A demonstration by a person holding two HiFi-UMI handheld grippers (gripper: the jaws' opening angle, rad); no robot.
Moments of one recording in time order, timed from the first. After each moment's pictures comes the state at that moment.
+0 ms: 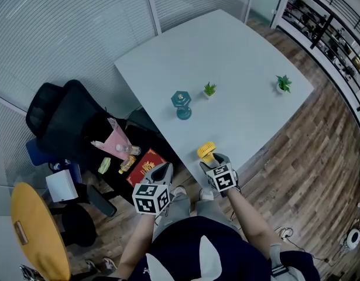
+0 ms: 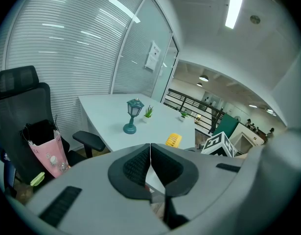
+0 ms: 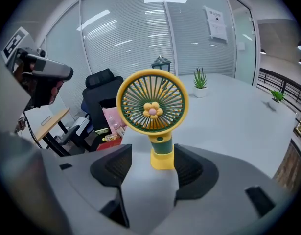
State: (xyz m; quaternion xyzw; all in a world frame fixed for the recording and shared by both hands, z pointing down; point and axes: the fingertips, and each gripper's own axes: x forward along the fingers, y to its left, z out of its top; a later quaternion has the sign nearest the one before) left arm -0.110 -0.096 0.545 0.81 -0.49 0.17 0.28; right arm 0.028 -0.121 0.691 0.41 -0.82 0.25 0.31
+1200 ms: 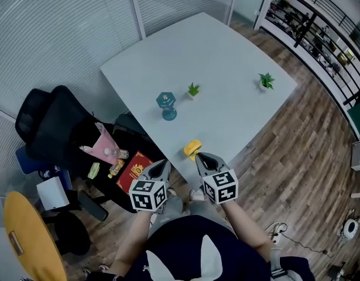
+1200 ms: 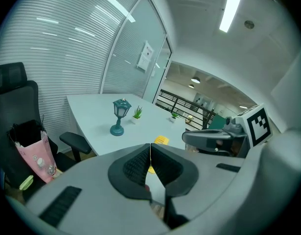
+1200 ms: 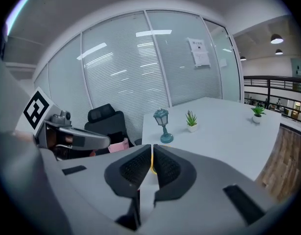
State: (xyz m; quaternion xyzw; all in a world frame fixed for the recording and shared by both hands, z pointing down) left arm -0.072 -0.097 0.539 0.83 -0.45 0.16 0.28; right arm 0.037 -0.108 0.543 0.47 -0.84 0.22 0.15
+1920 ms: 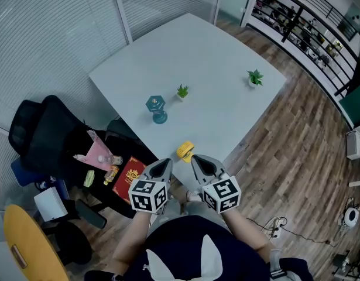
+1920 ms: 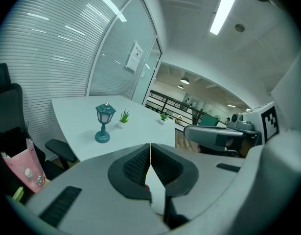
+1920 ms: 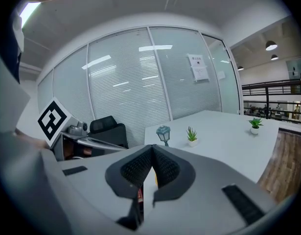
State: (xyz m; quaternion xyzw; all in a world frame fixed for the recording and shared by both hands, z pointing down) left arm -0.036 -0.104 0.518 0.87 -0.40 0.15 0.26; right arm 0.040 -0.095 0.490 0.49 -0.85 0.17 0.09
